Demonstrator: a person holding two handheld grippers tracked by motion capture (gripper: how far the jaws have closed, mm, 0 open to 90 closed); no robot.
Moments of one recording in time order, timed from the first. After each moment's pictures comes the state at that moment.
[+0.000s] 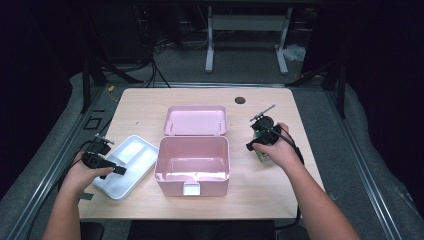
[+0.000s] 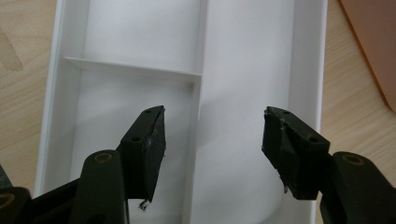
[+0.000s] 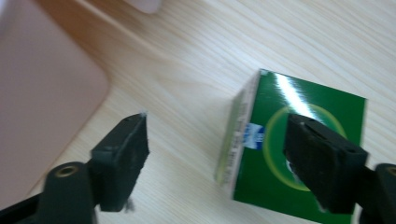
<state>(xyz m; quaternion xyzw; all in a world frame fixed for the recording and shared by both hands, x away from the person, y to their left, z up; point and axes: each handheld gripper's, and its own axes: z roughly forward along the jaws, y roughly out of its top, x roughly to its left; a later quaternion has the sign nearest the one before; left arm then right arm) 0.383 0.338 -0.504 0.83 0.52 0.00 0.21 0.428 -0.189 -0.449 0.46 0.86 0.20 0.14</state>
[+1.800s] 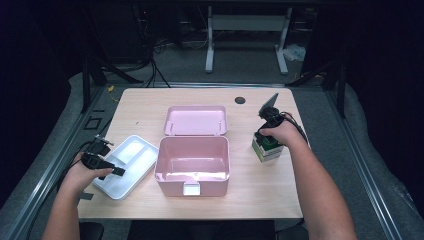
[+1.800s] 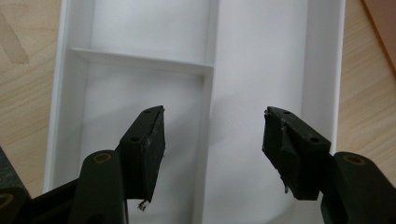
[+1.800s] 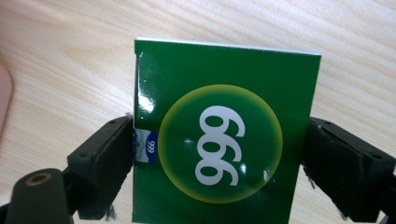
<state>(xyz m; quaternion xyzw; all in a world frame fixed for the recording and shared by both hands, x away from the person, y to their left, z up) 0.384 0.342 -0.509 0.83 0.52 0.01 0.19 0.500 -0.221 -0.471 0.55 0.83 0.06 0.03</state>
